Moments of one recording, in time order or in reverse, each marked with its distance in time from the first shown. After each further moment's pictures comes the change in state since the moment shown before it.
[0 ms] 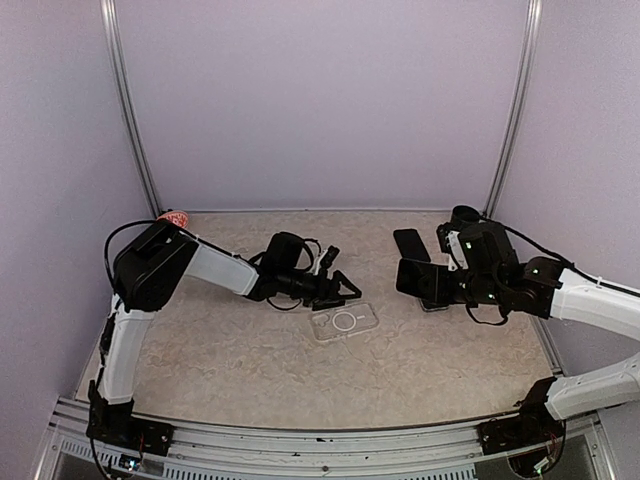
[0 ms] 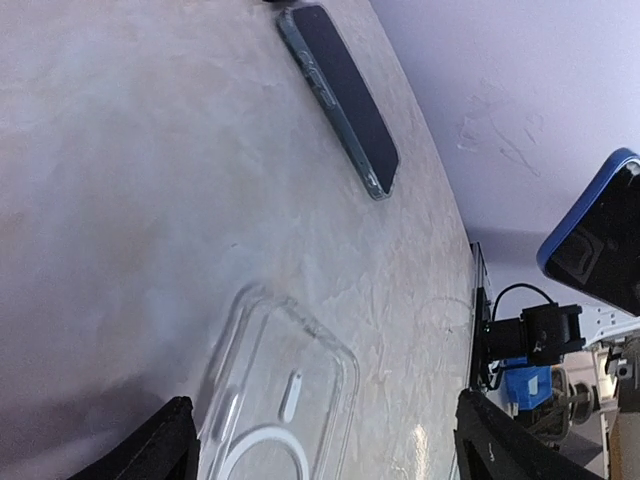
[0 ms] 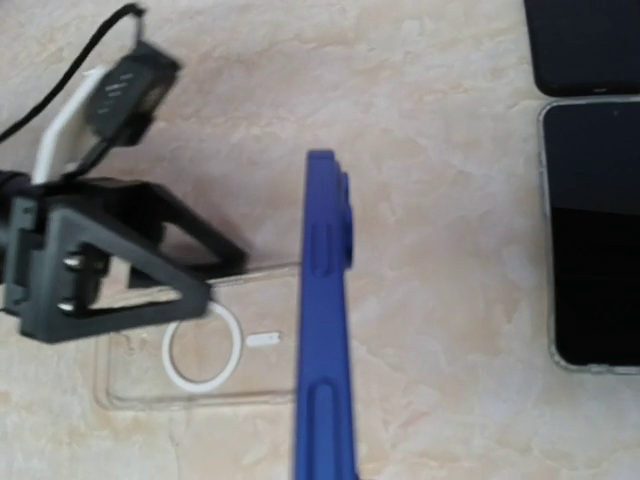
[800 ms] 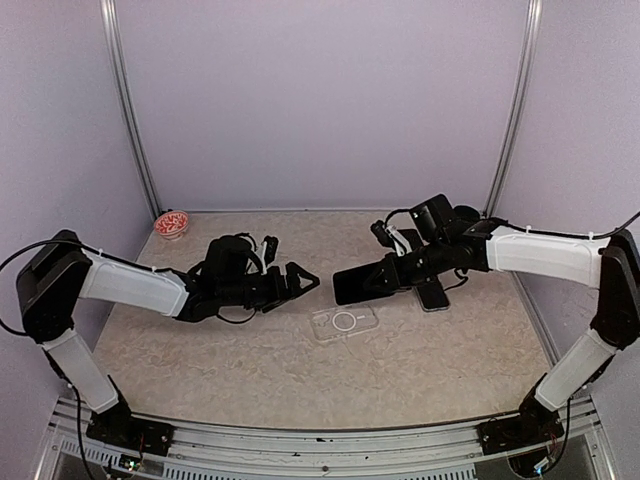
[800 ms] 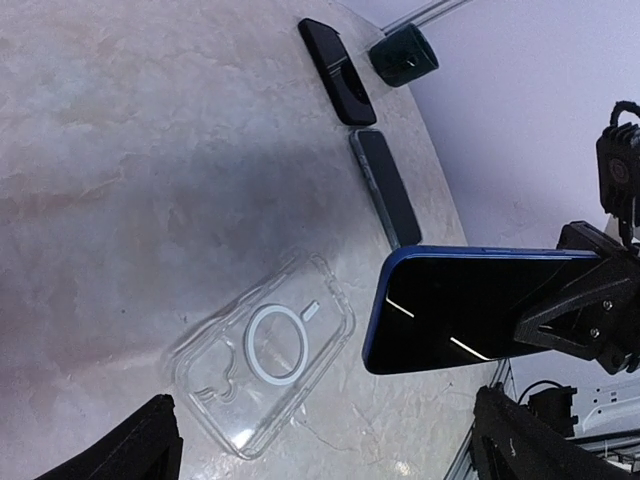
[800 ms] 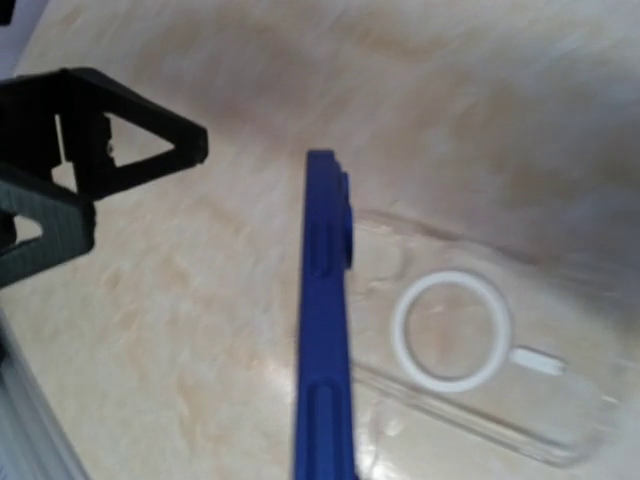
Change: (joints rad) left arm -0.019 -0.630 -0.600 0.087 -0.473 -0.155; right arm -0.088 0.438 0.304 0.012 -0.578 -0.197
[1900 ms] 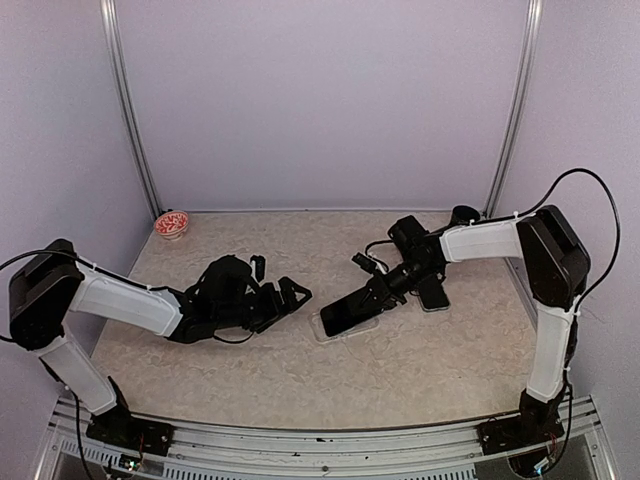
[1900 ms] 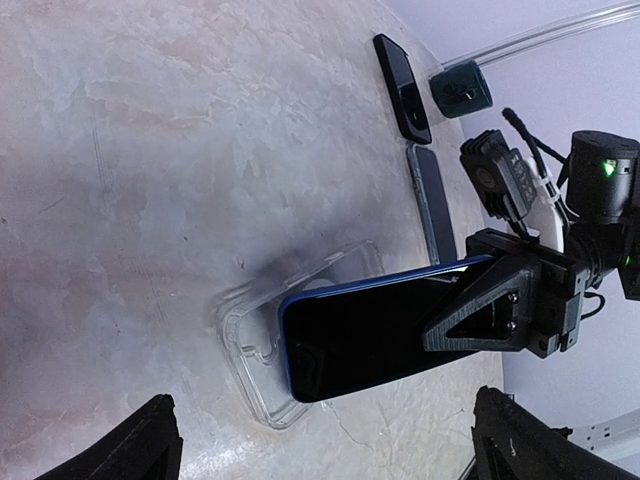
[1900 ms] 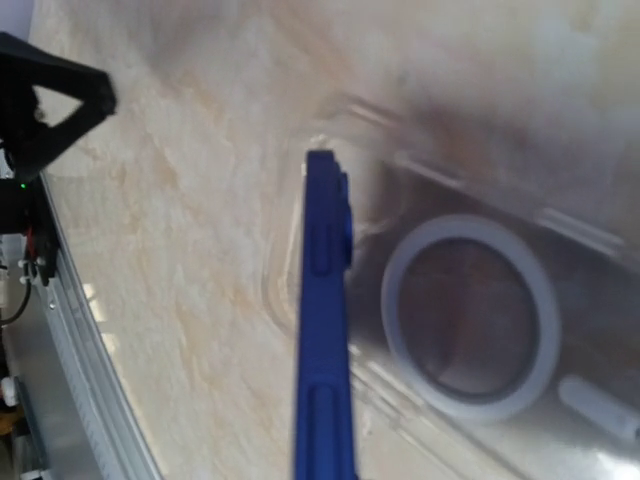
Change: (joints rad) left arm -0.102 -0.076 -0.153 0.023 -0.255 -0.192; right arm -0.100 0.441 0.205 -0.139 -0.418 -0.160
